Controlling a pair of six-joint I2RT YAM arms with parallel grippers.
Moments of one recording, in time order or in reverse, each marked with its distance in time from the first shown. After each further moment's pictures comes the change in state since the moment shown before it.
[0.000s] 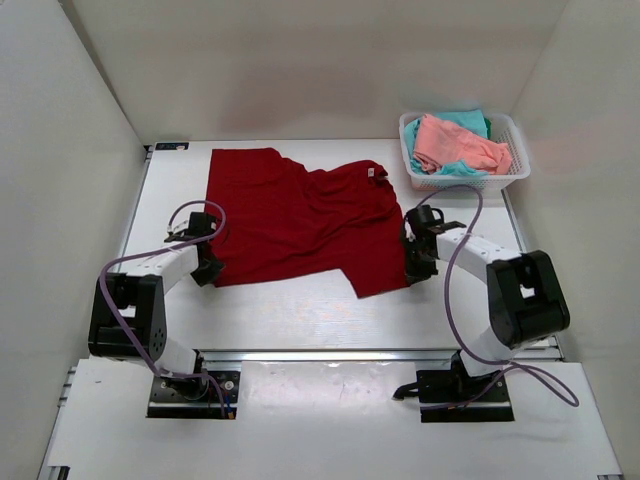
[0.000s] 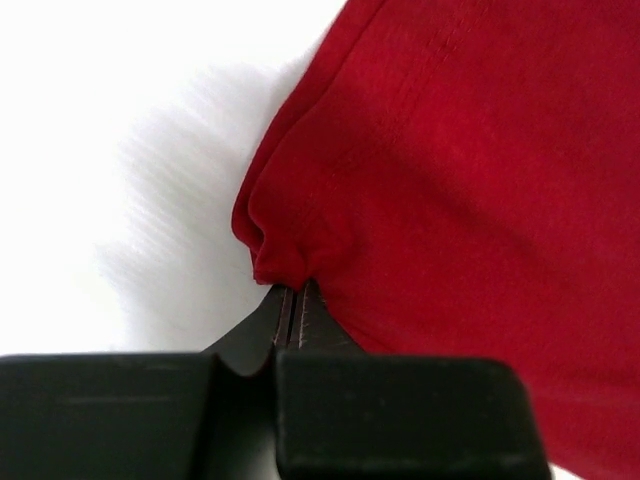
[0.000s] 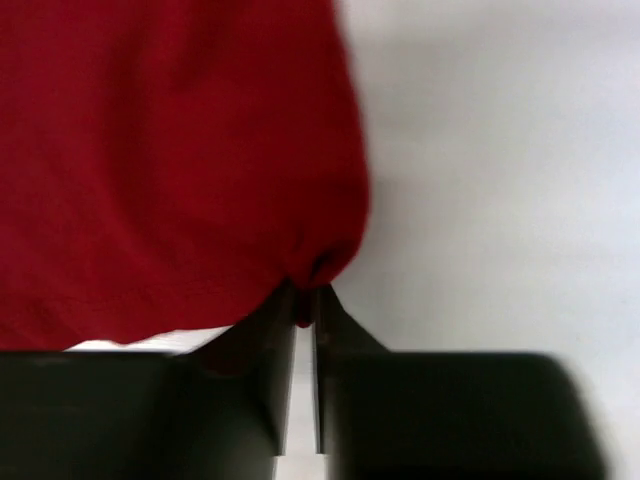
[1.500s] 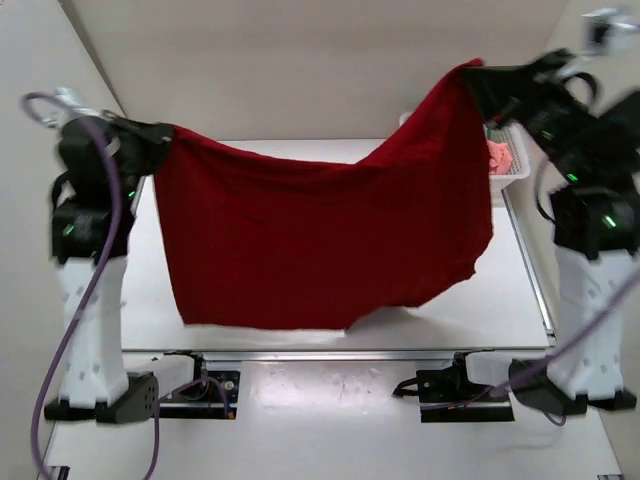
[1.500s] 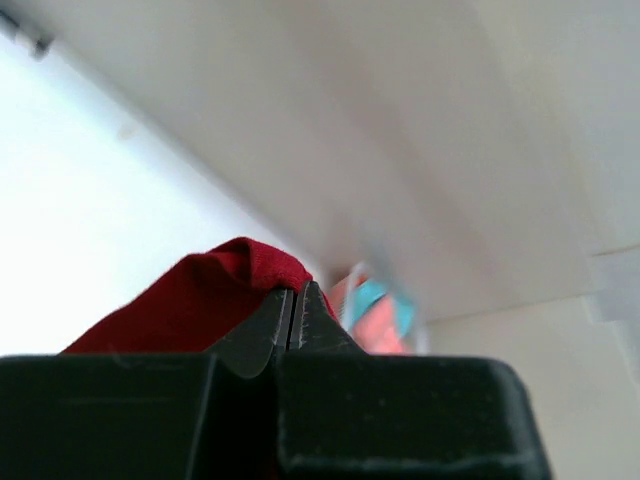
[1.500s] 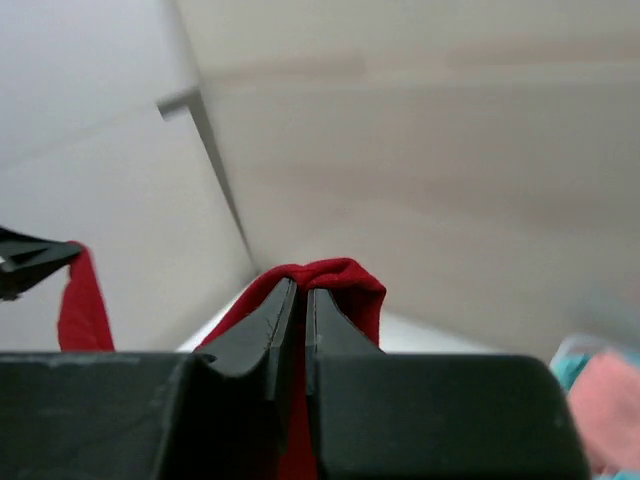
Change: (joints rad) left arm 0.027 -0.332 1.125 -0.314 0.149 -0.181; right arm -0.194 -0.317 1.216 0.105 -0.490 0.086
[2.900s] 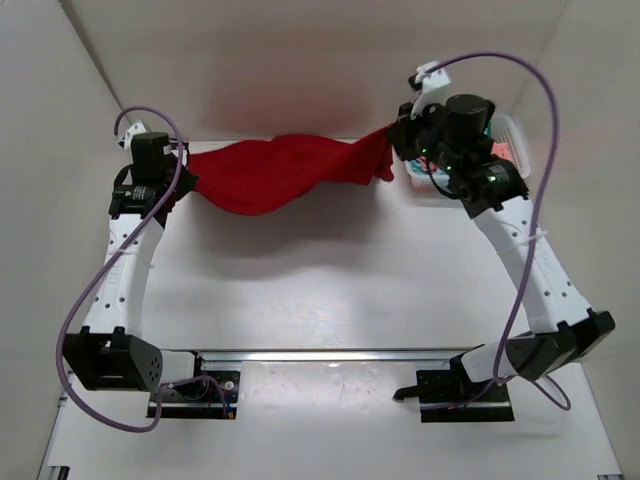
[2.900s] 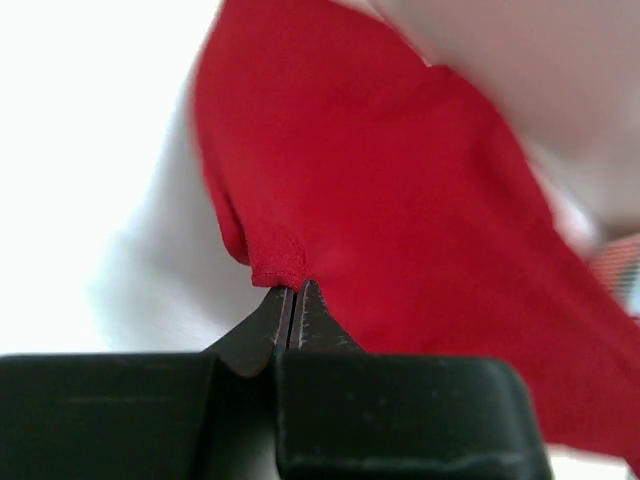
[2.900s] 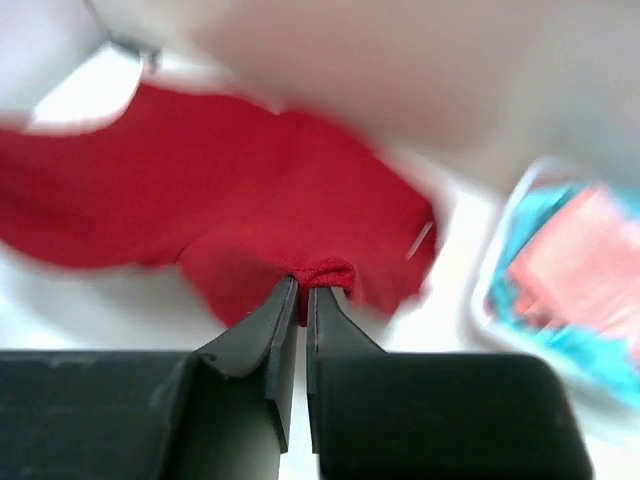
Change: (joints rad) left arm 0.037 0.162 -0.477 0.141 -0.057 0.252; right arm 0.314 0.161 -0.380 -0.036 0.358 -0.385
